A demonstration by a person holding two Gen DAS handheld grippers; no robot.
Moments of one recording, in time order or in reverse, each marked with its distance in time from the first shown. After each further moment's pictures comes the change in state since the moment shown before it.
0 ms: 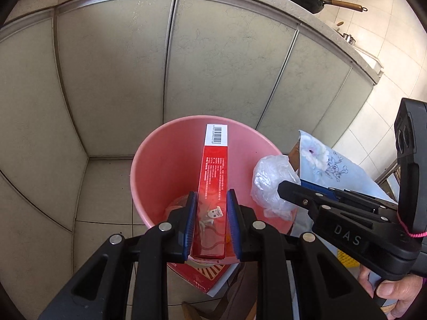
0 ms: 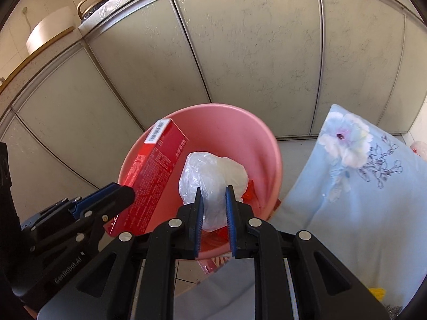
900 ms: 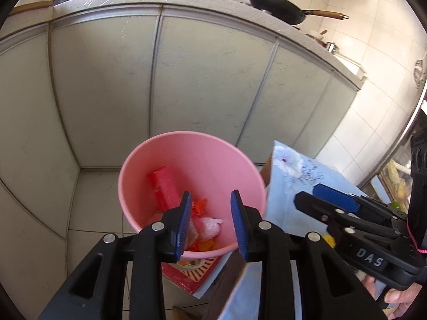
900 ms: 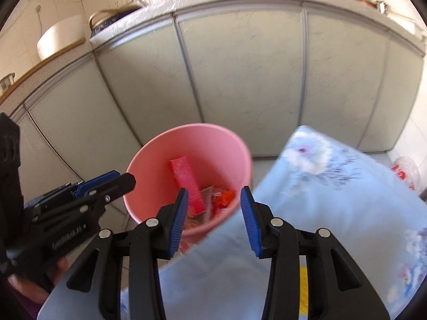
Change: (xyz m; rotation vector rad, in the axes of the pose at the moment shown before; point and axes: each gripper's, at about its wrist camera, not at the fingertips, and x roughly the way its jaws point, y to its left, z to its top) left arm -0.038 -0.023 0.001 0.029 -0.069 -0.083; right arm -0.087 -0.012 -0.022 -0.051 -0.135 -0.065
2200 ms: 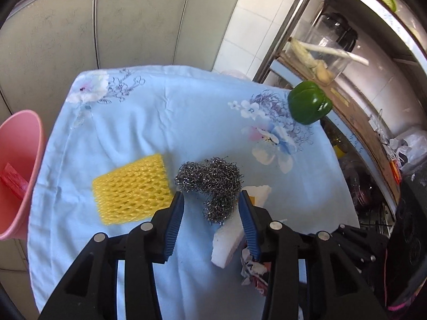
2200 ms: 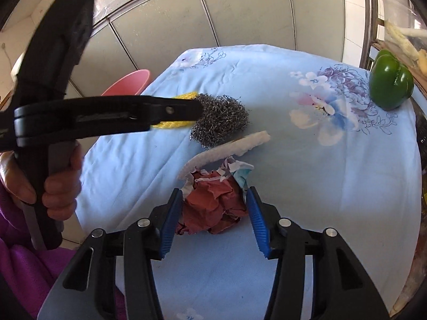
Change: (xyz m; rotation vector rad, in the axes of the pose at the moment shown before) left arm 0.051 -0.238 -0.090 0.398 0.395 -0.370; right arm -0.125 -0.121 -0.190 0.262 0.105 -0.093
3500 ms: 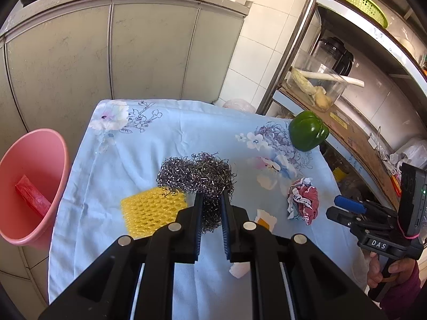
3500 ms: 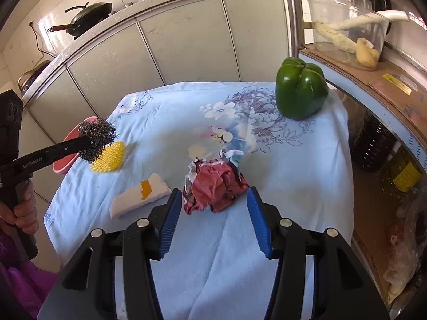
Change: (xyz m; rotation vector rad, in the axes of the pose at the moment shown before) left arm -0.047 0.008 -0.003 0.009 -0.176 0.028; right arm -0.052 -0.090 0.000 0.152 -0.142 -0.168
